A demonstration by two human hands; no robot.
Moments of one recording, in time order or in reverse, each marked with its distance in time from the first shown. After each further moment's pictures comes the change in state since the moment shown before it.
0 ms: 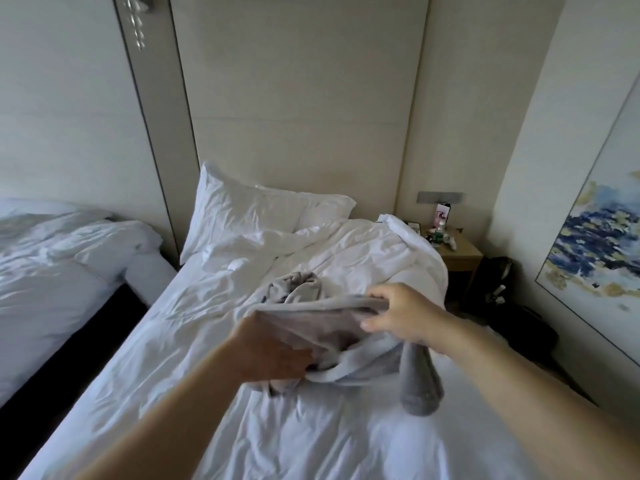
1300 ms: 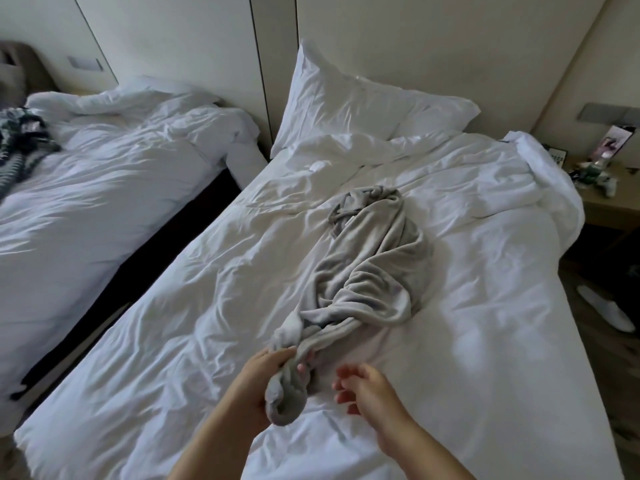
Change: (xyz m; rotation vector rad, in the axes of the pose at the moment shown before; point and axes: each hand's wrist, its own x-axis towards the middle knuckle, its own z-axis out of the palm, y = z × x) left_hand -0.009 -0.167 -0.033 -0.295 0.478 0.275; right_hand -0.033 0.122 0.209 0.669 -0.348 0.537
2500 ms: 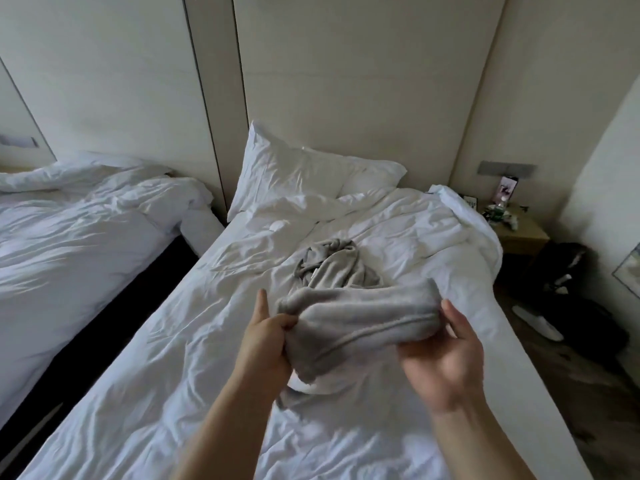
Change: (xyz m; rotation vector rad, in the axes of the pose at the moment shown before) left_hand -0.026 0.093 0.064 -0.011 -0.182 0.350; right_hand -0.081 -0.123 -0.046 1.212 -0.254 -0.566
